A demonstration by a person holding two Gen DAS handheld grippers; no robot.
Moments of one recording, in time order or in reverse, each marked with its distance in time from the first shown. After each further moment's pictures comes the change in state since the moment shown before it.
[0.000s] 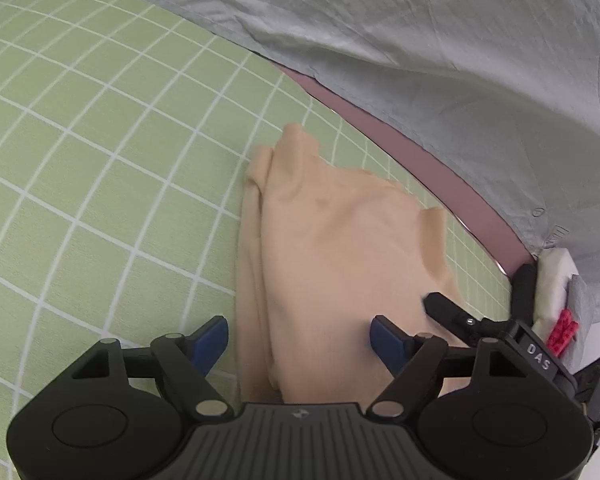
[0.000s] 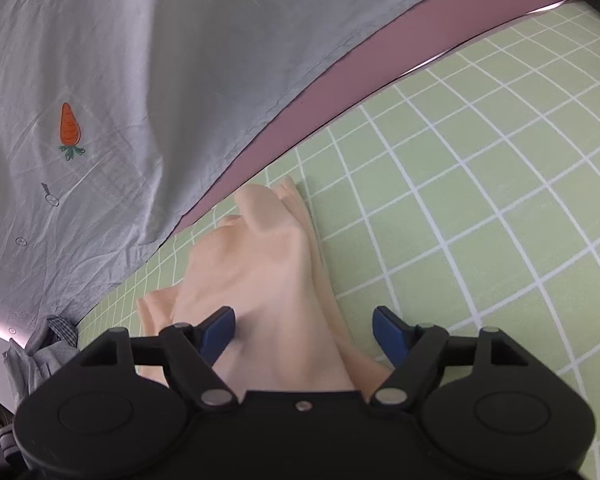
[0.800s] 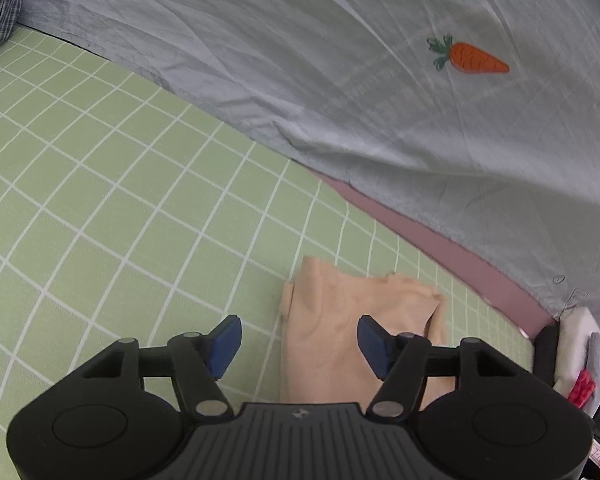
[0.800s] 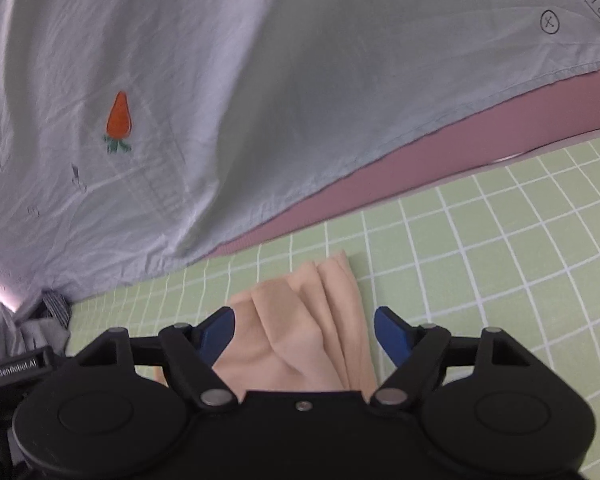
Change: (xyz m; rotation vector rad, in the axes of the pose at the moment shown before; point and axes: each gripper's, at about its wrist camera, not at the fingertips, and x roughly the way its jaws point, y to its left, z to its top) left arm -0.030 0.009 0.045 0.013 -0.177 0.142; right arm 0.004 0.057 0.028 -0.276 -0.027 -0.044
